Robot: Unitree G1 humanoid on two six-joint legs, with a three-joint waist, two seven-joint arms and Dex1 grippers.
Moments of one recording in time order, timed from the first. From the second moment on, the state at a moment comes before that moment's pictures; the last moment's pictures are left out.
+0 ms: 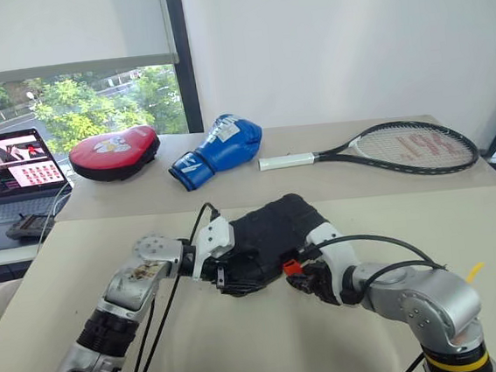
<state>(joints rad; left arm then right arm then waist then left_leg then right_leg) -0.57 0.59 -0.29 -0.01 -0.29 0.38 -1.23 -0.38 -0.35 0.06 -0.69 0.50 1.53 0.24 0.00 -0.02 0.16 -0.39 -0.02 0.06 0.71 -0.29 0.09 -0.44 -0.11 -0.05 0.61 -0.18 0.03</state>
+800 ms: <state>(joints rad) -0.56 0.59 -0.29 -0.03 -0.28 0.38 -1.23 -0.39 -0.36 0.05 -0.67 0.49 1.48 0.28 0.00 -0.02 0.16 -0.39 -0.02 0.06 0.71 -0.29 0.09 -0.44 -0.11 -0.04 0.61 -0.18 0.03</state>
